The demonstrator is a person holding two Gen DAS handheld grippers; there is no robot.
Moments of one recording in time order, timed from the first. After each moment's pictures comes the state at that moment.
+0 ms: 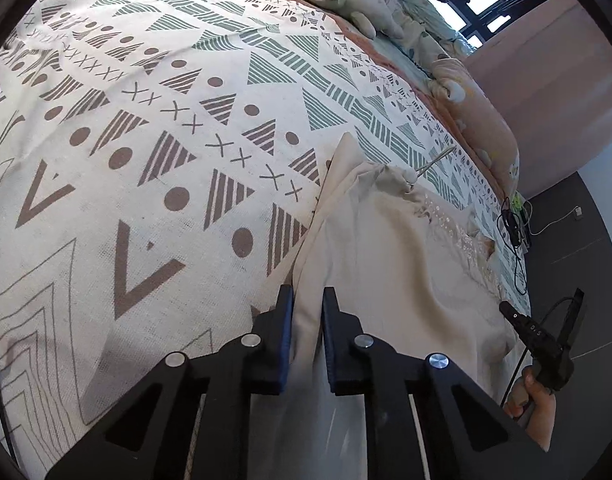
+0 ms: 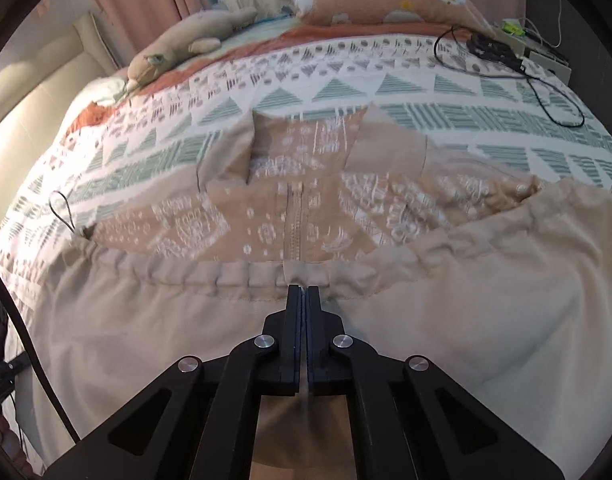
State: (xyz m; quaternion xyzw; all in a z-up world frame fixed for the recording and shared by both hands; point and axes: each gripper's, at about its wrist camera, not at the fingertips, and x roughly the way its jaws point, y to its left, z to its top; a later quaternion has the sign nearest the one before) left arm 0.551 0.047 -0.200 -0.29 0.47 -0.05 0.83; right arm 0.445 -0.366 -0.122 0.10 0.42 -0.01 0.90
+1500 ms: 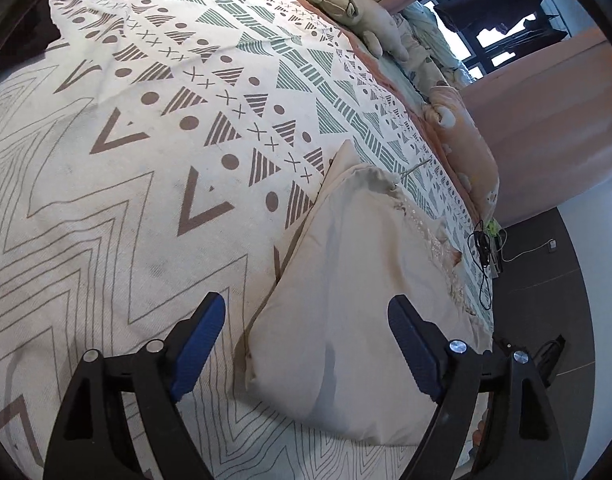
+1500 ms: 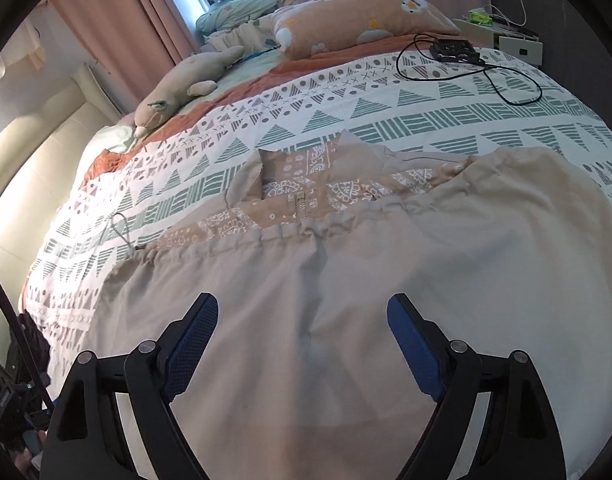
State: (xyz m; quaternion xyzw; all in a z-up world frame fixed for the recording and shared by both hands) left arm 0.480 0.080 -0.184 -0.37 0.45 -0.06 0.81; right arm 0.344 -0.397 -0.086 0.18 0.38 -0.01 0.91
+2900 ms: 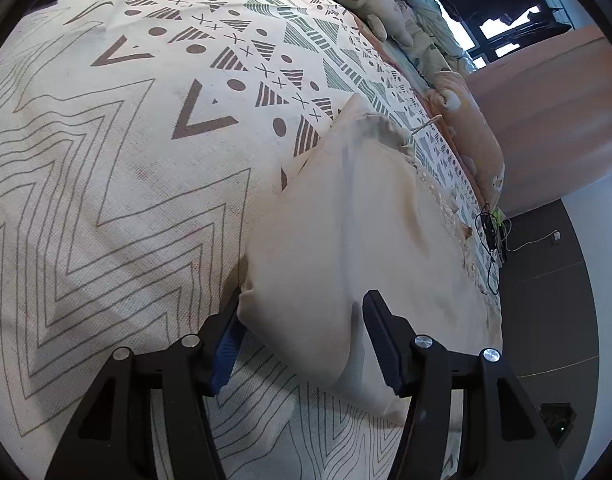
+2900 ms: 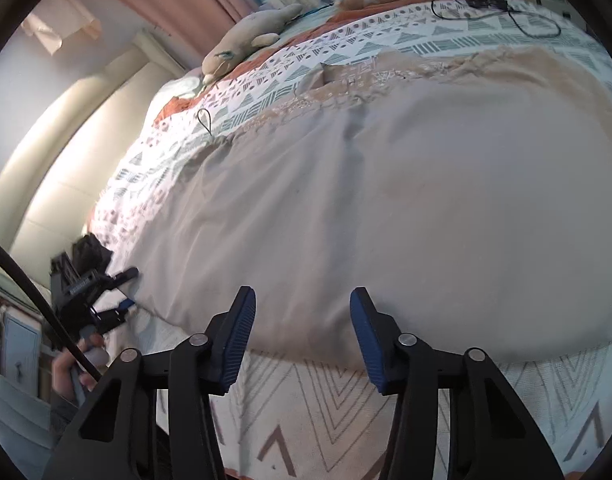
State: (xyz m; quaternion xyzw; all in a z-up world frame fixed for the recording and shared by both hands) left arm 0.471 0.041 -0.223 -0.37 0.47 -0.05 0.80; right arm 0.219 -0.407 -0.112 0.18 0.42 0.11 0.88
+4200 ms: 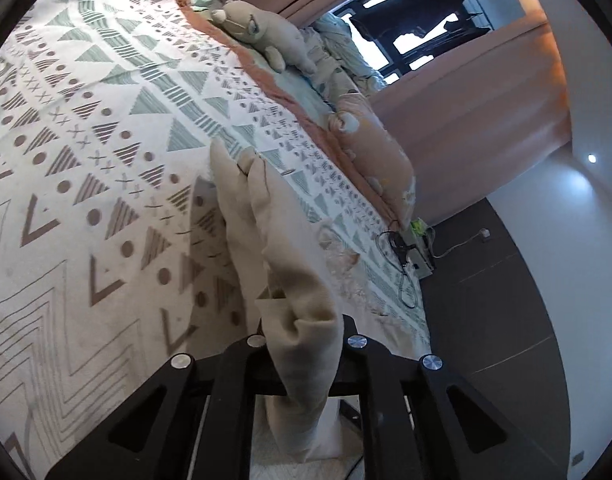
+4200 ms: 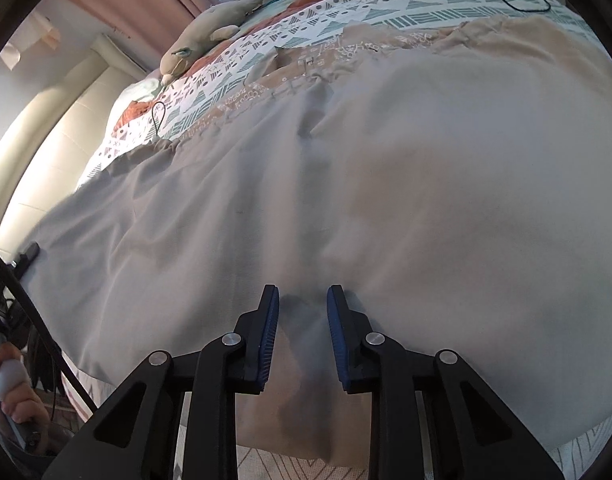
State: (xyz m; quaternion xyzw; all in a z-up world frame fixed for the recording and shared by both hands) left arm 0.495 -0.023 -0.103 -0.38 0.36 -0.18 0.83; right arm 0.296 -0.408 -0.162 0.22 0.45 0.07 0.86
